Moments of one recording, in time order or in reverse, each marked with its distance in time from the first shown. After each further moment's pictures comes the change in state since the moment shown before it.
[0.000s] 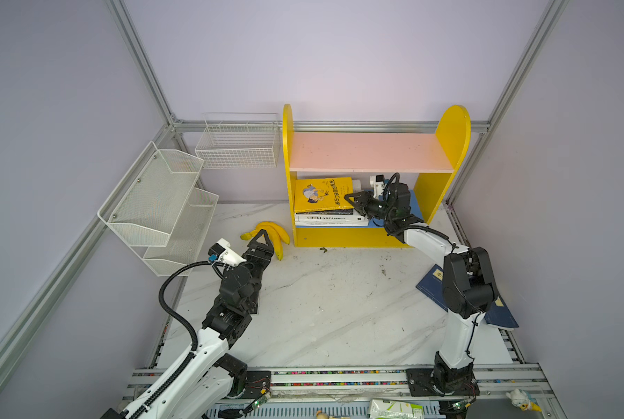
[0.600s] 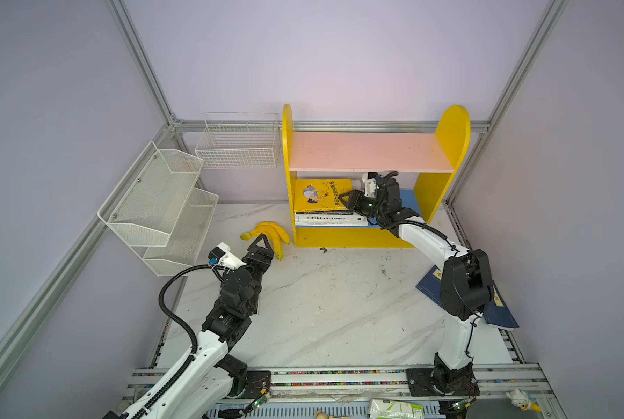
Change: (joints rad) left arm 0.002 -0.024 -0.032 -0.031 -0.010 0.000; right arm 0.084 -0.003 0.146 -0.330 0.249 -0.259
